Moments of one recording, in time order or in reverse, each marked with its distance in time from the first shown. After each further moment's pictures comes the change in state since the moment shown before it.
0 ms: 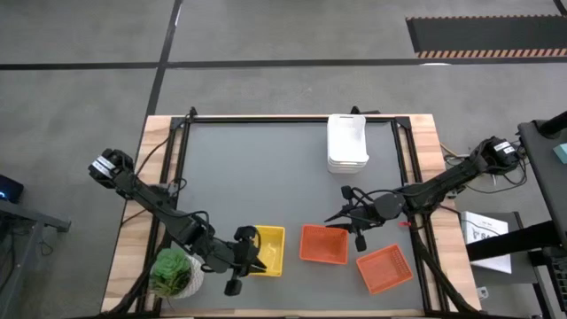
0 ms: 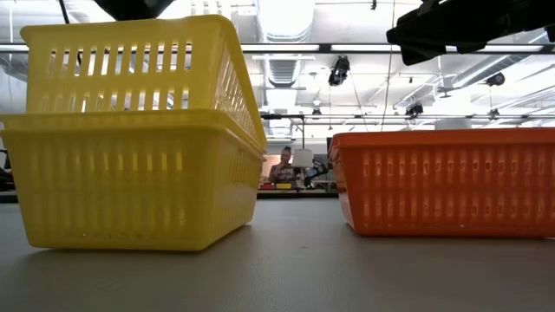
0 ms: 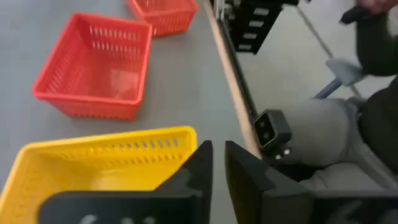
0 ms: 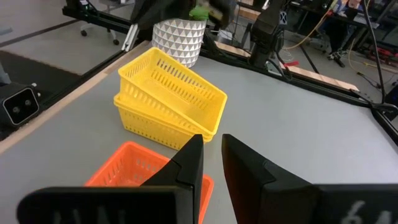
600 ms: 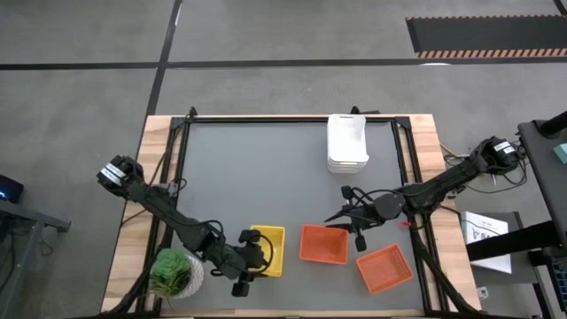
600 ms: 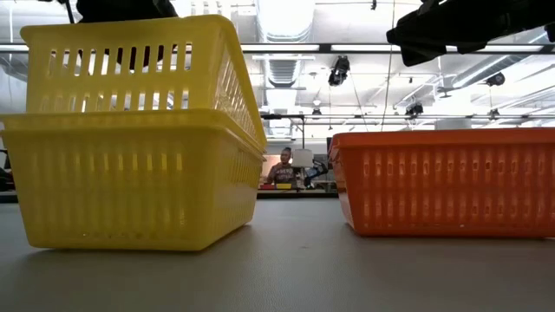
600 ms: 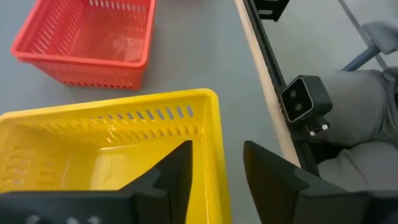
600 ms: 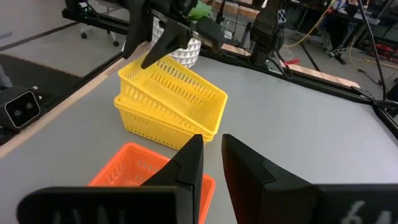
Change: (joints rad) left arm 0.004 0.119 0.000 0.002 0.003 0.001; right arm 0.000 0.000 0.000 0.000 0.000 0.018
